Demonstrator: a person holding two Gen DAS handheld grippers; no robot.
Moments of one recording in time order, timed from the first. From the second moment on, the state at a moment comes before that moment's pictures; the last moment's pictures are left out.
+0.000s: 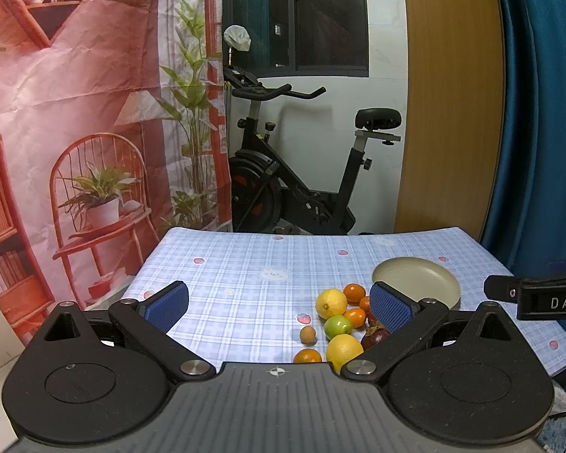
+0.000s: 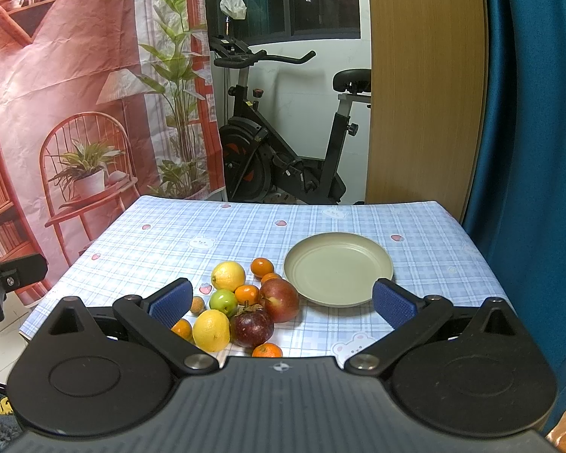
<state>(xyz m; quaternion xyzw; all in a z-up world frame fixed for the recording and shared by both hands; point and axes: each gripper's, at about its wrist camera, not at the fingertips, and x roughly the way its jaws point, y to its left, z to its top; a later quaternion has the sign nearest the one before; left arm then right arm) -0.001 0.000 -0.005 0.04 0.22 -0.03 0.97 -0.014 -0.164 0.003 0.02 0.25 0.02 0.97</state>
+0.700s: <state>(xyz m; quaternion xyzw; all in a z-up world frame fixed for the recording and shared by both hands) 0.062 0.016 0.003 0.01 0.16 0.04 0.99 0.059 -0.197 0.002 0.08 0.17 0.03 0.98</state>
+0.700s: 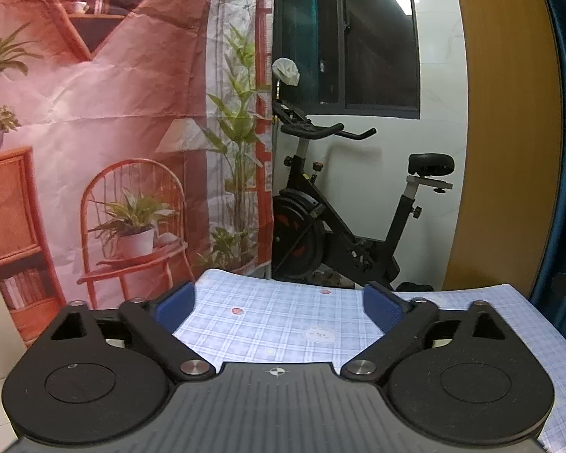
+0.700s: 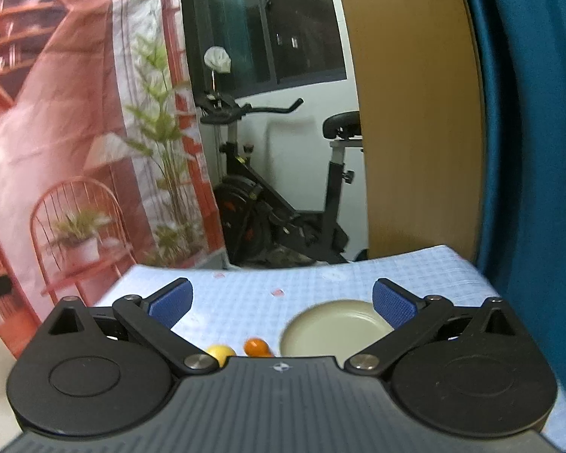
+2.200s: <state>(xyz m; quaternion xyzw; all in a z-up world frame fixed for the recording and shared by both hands) 0.119 0.003 -0.090 -0.04 0.24 -0.02 0.97 0.110 -0.163 -0.126 -0.02 0.29 0.03 0.96</state>
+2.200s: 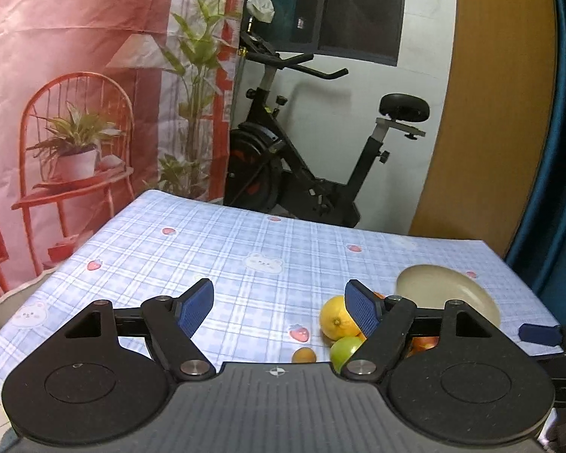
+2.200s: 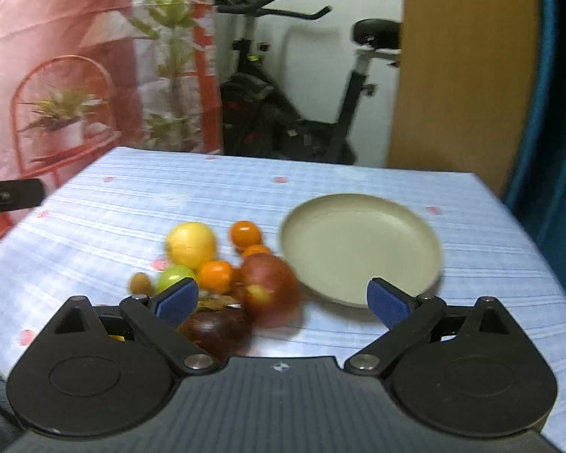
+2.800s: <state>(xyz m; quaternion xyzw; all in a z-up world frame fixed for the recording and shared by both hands) 0.150 -0.010 -0.098 -0.04 0.28 -0.07 0.96 0.118 -0.204 -0.138 -0.04 0.22 -0.01 0.97</state>
